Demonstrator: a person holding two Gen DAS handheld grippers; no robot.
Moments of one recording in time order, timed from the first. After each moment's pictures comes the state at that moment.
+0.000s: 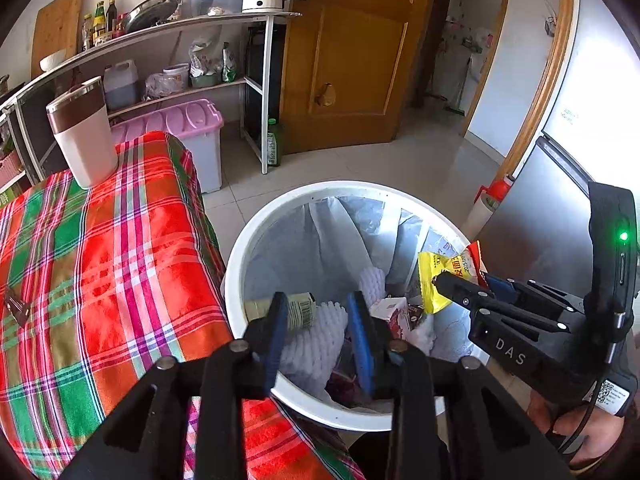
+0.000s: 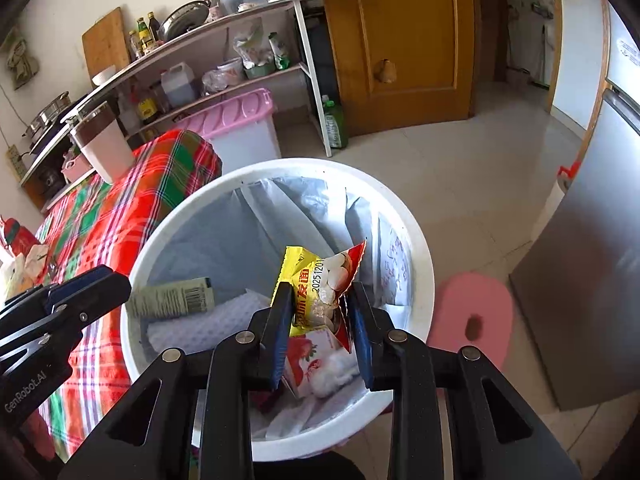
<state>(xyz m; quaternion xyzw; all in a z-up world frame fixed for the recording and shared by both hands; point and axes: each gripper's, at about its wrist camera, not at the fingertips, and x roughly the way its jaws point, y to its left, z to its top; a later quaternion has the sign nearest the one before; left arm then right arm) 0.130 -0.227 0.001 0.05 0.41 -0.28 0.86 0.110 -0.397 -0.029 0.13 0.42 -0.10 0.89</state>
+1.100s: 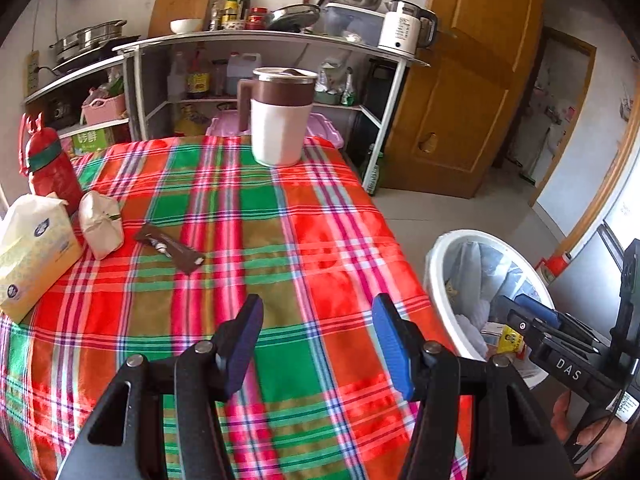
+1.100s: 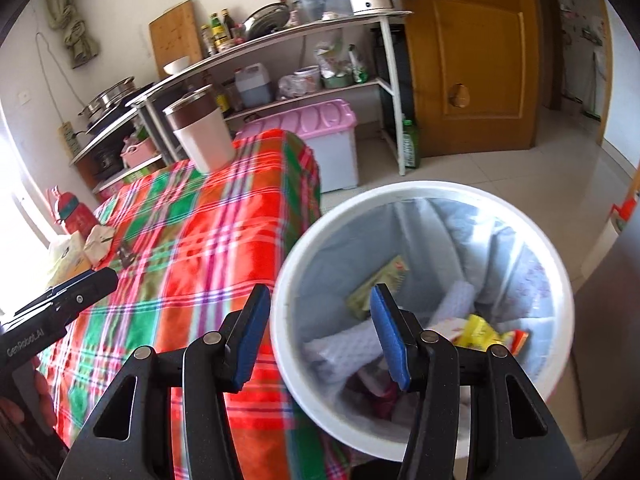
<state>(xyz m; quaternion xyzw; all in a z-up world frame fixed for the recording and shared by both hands) 0.141 -0.046 0.016 -0.04 0.39 -0.13 0.91 0.130 -0.285 -0.006 0.11 0.39 0.01 0.92</state>
